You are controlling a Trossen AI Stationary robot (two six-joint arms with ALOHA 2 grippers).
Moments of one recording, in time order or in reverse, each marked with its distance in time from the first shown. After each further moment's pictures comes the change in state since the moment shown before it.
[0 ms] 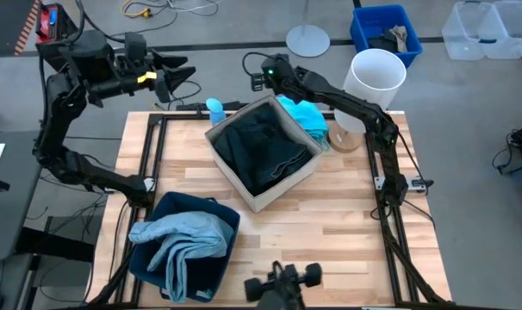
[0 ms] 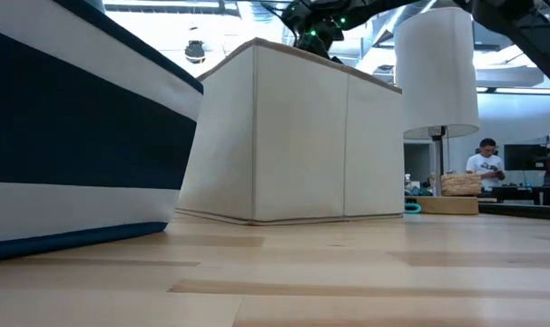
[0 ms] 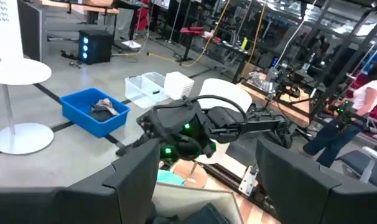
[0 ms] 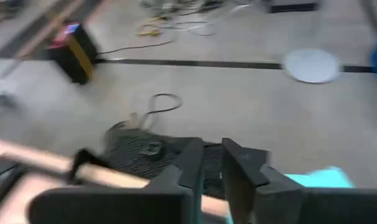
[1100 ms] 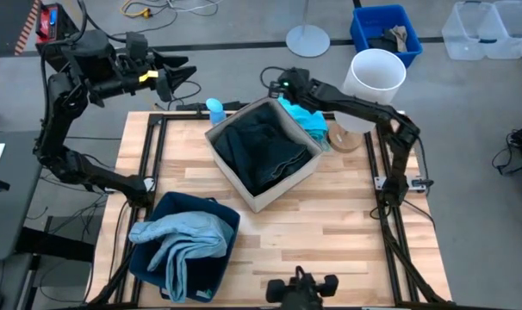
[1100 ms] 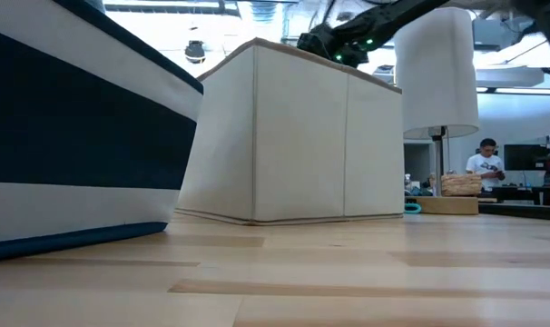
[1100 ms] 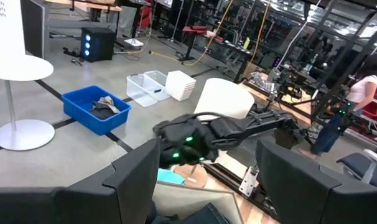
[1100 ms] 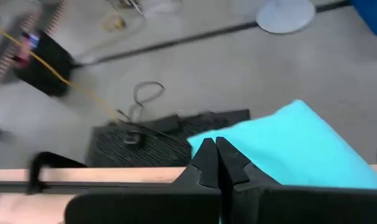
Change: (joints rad) left arm 0.000 0.007 0.000 -0.001 -0.008 -0.014; right arm -0.052 -0.187 -0.459 0.163 -0.036 0.255
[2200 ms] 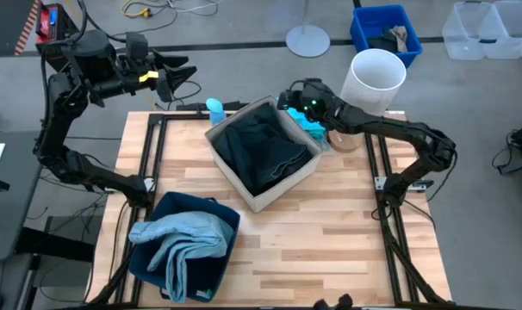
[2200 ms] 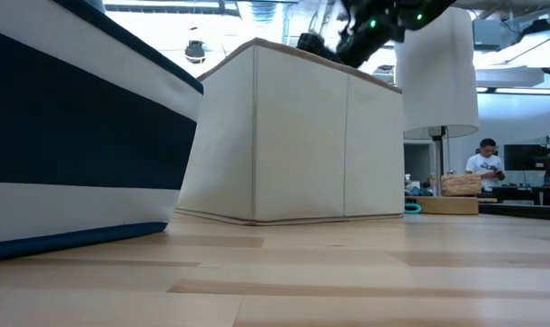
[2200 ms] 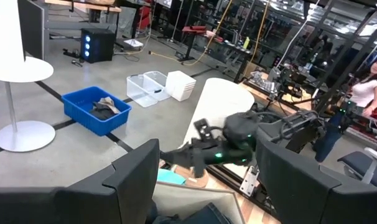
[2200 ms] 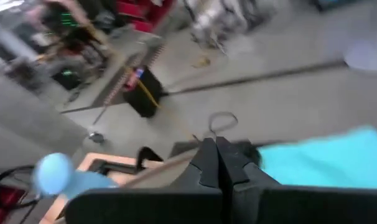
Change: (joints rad) left arm 0.000 0.000 0.000 0.000 0.001 0.008; right arm 0.086 -0.356 -0.403 0.443 -0.045 -0.131
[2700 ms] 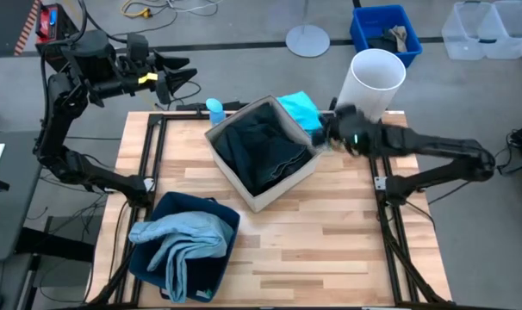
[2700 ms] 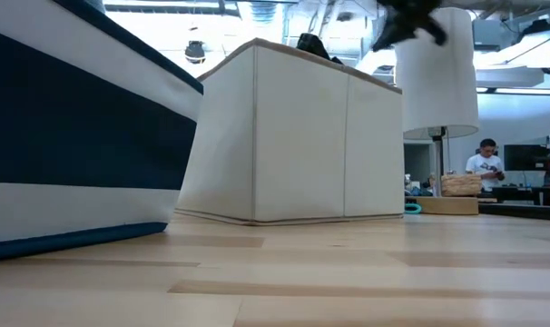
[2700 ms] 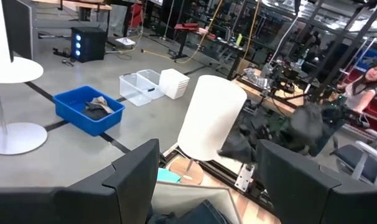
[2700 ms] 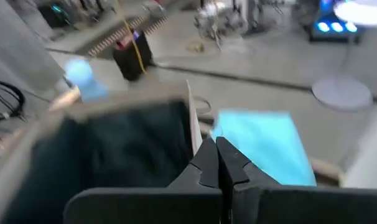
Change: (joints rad) left arm 0.000 0.000 0.000 -0.001 0.035 0.012; right arm 0.362 -0.425 -0.100 -0.513 0.260 -0.121
